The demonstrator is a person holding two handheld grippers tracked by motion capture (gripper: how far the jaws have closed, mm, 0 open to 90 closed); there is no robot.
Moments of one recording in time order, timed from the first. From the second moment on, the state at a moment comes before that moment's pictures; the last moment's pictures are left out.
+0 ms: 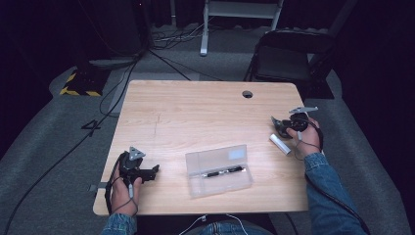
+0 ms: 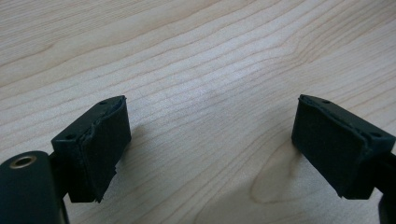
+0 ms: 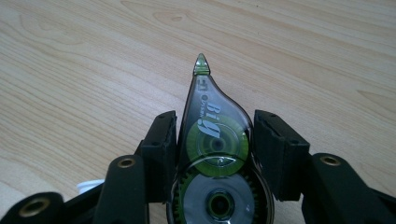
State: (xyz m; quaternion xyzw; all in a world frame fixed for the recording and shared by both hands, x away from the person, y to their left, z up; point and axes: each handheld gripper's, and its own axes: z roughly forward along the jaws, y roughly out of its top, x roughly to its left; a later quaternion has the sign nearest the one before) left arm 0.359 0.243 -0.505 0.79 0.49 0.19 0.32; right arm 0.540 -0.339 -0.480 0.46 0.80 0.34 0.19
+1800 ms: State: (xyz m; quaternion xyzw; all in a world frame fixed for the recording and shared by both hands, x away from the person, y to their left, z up) left arm 0.379 0.234 -0.506 0.80 0.49 0.18 0.31; right arm 0.418 -0.231 -0.377 0.23 0.88 0.39 0.14
